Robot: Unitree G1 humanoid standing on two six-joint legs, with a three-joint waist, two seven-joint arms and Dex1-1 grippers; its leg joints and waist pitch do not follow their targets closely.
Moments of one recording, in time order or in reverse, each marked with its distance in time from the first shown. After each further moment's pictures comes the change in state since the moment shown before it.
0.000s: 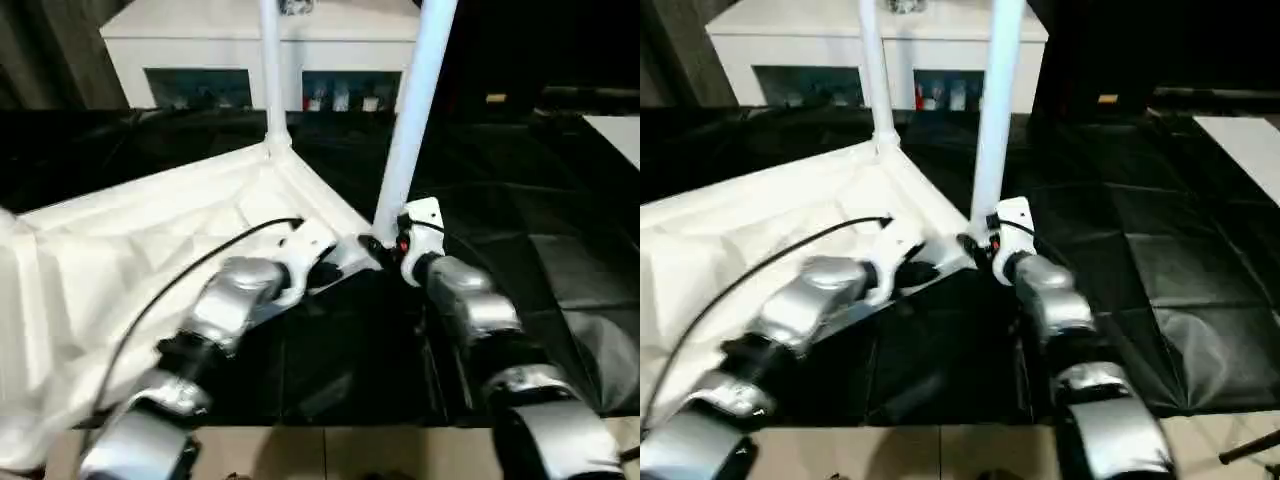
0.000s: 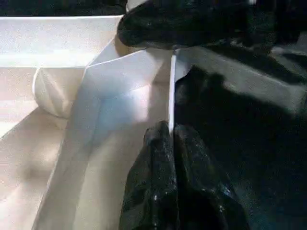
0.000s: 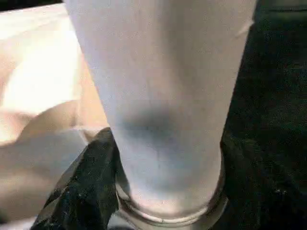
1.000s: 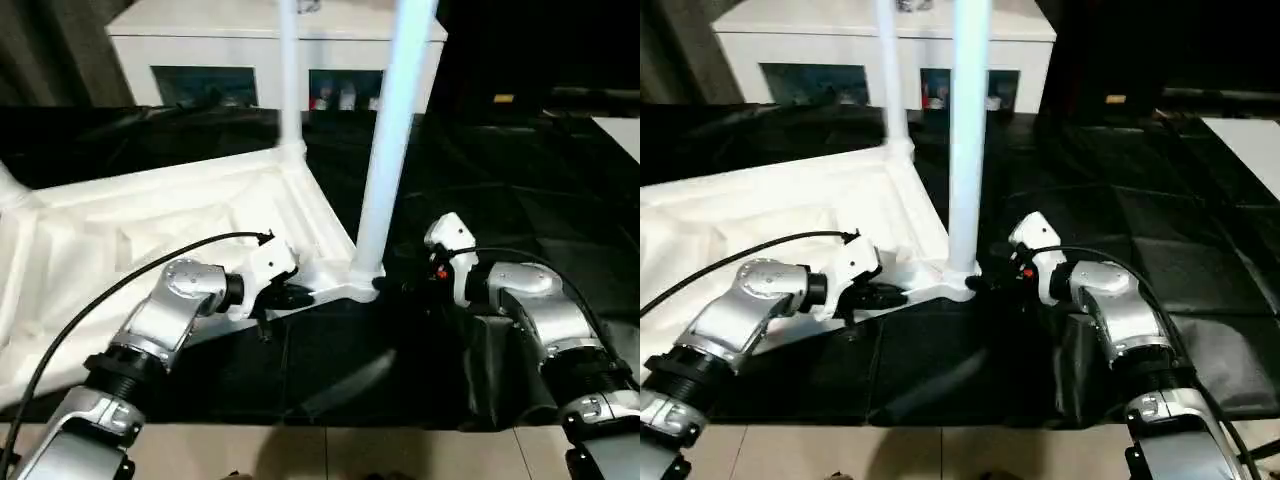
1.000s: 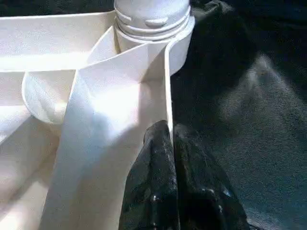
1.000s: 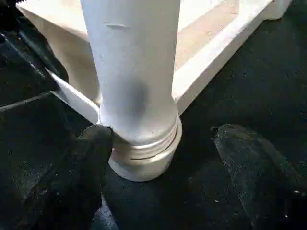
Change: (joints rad) left arm 0.135 0.305 -0.045 -0.183 -0.075 -0.126 -0.460; right arm 0.172 -0.360 0.177 -0.323 0.016 0.029 0.812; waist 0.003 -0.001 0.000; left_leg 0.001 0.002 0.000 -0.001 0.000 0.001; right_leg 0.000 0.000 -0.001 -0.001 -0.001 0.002
